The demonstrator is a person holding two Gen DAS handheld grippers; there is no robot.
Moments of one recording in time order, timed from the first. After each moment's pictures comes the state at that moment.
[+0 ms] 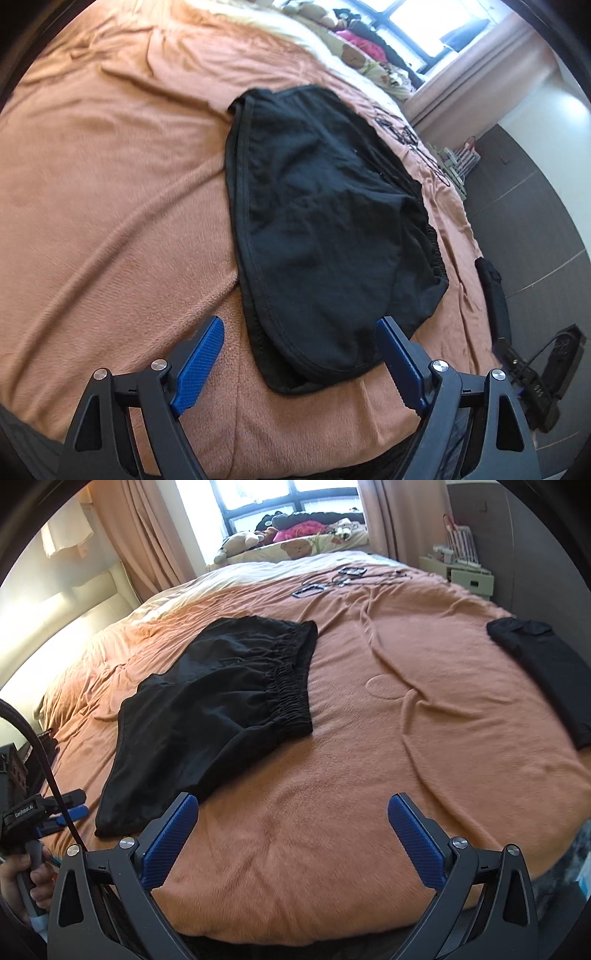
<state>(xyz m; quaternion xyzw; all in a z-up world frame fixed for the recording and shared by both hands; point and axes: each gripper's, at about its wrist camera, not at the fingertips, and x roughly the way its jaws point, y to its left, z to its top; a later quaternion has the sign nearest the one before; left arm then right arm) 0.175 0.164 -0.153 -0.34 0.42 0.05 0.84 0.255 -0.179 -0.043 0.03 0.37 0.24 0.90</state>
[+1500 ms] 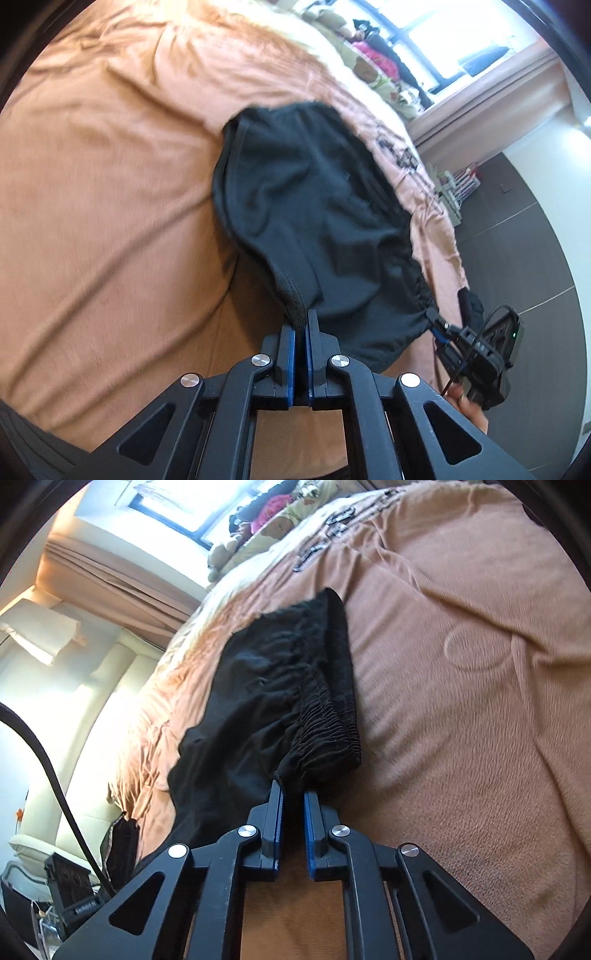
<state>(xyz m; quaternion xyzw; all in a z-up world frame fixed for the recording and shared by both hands) 0.190 0.179 -0.112 -0.38 0.39 0.06 0.84 0.376 -0.148 -0.088 0.25 0.43 0.31 0.81</state>
